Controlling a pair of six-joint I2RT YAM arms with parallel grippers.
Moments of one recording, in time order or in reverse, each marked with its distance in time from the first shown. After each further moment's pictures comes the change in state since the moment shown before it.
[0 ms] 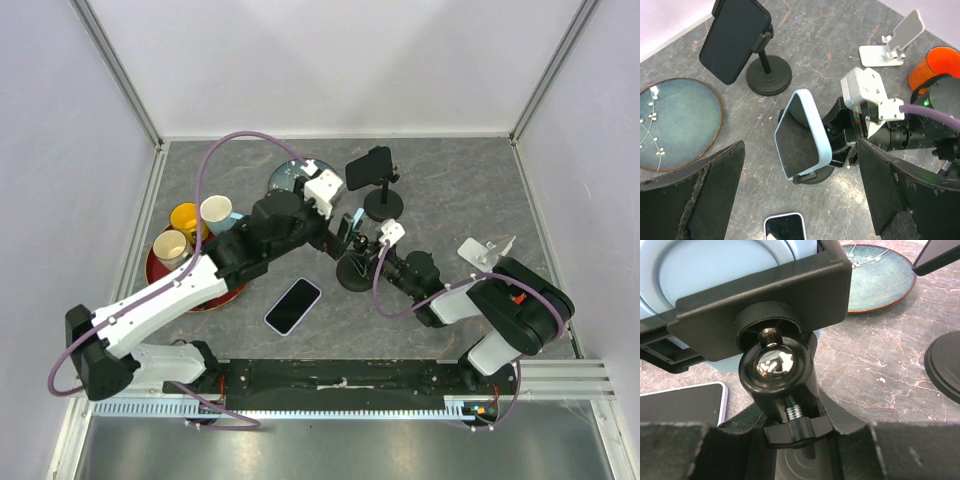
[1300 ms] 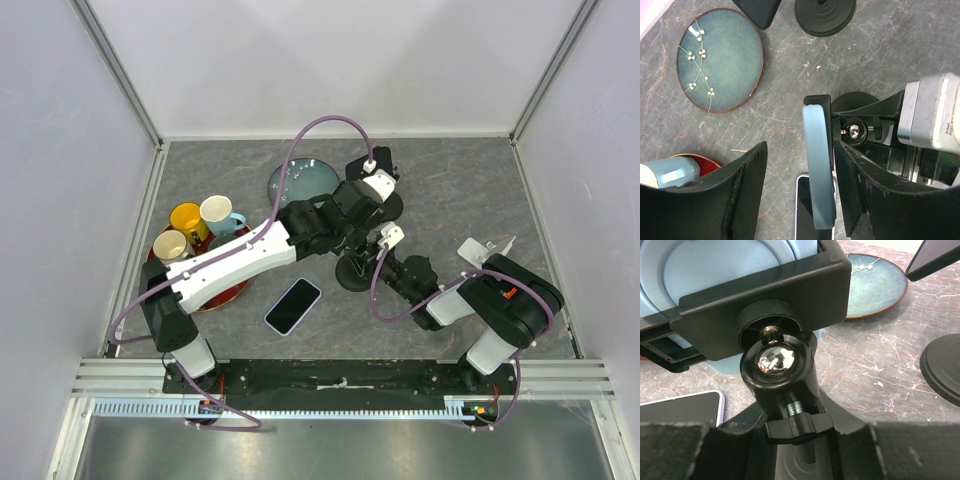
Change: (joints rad) left arm -0.169 0.471 0.520 -0.533 -0.478 -0.024; right arm 0.042 0.059 -0.012 0.108 0.081 -0.005
